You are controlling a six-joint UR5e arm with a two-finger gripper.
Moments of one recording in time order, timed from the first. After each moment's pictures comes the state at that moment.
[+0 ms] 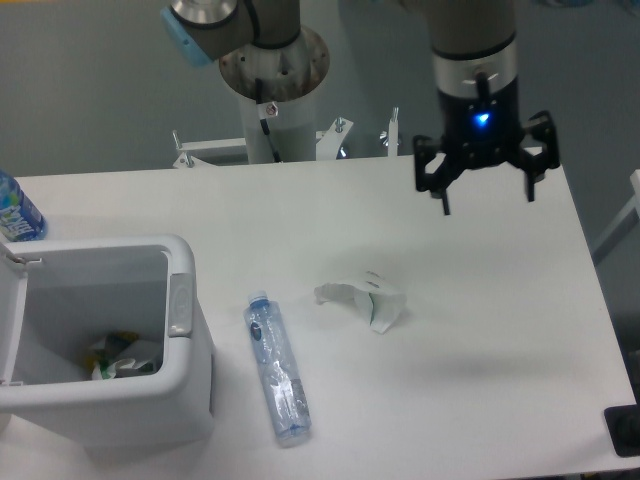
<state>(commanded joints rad) 2.67 -1.71 -1.45 -1.16 1.60 0.68</state>
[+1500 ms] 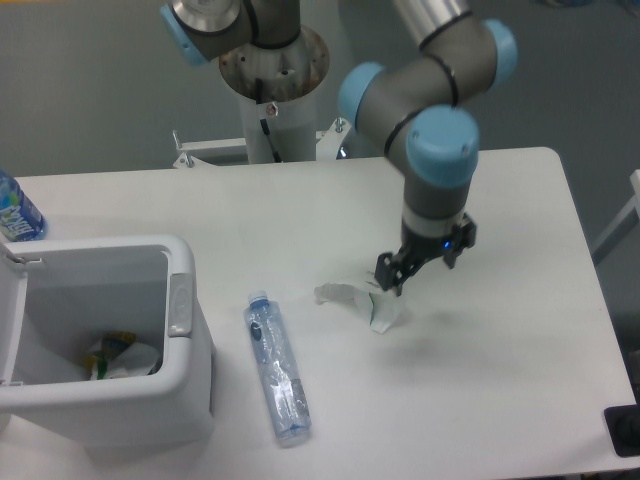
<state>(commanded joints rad) 2.53 -1.99 -1.71 -0.97 1.60 -0.01</state>
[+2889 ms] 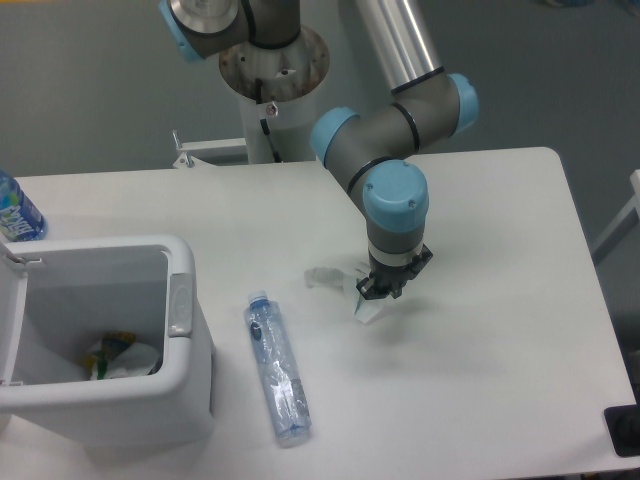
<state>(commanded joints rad) 2.52 -1.97 -1.76 -0.90 1.67 -0.03</state>
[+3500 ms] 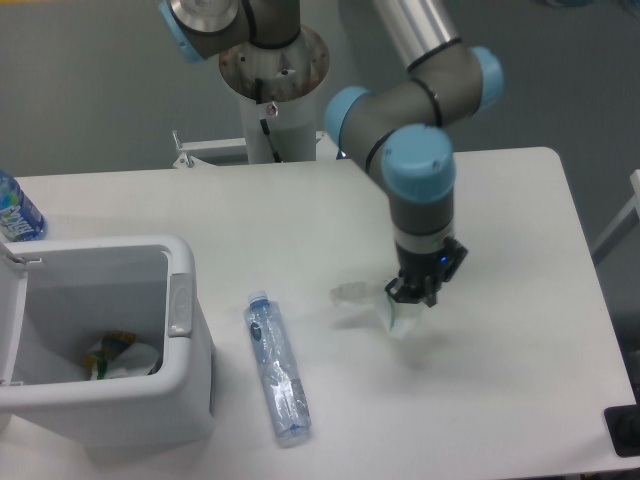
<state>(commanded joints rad) 2.58 -1.87 -1.54 -0.91 1.52 -0.06</state>
